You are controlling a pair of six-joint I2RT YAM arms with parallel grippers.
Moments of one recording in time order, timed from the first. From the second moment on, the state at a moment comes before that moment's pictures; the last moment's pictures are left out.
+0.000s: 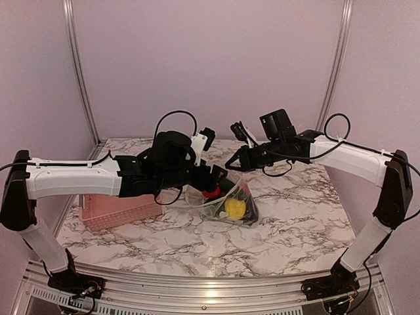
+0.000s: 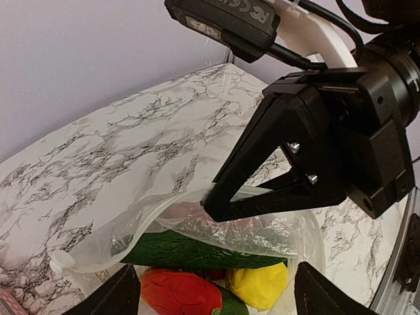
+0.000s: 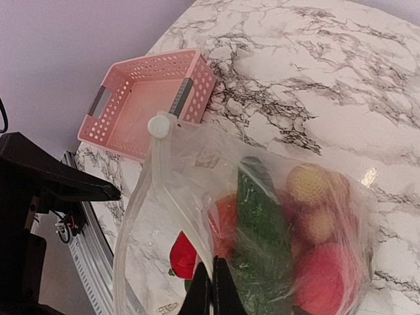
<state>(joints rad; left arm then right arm) -1.03 1.63 1.25 -0.04 -0.20 -0.26 0.62 1.62 1.34 -0.40 -0.50 0.29</state>
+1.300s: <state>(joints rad) -1.05 1.64 1.33 -0.23 -0.34 -0.25 0.62 1.60 1.30 -0.40 -0.48 0.32</state>
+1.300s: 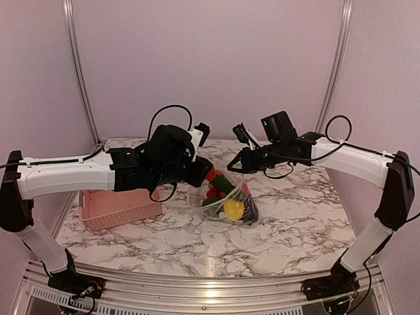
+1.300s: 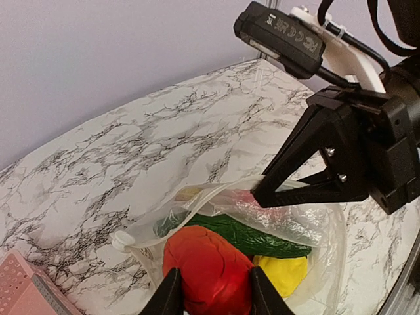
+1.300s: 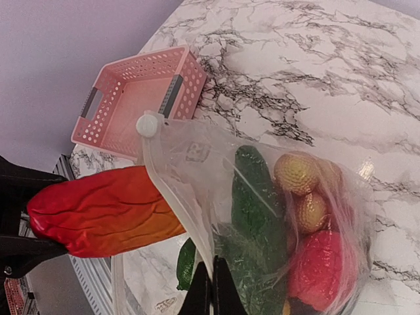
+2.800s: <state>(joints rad) -0.31 1.35 0.65 0.04 -0.03 -0.96 0.61 1.63 1.32 -0.40 -0.50 0.28</state>
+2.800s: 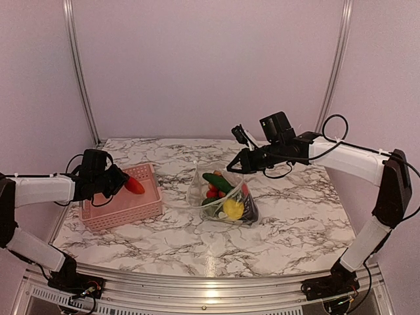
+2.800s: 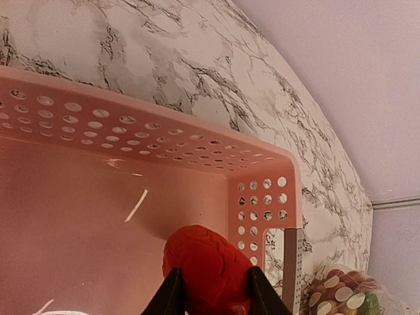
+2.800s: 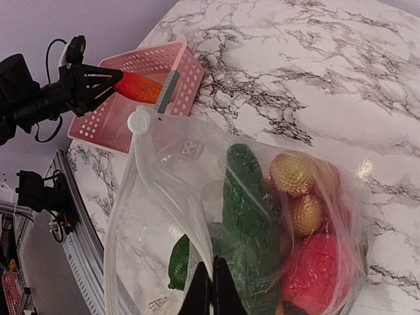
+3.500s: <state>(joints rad) -0.52 1.25 0.89 -0.06 0.01 -0.85 0.61 1.64 1.33 -0.40 -0.54 0.28</state>
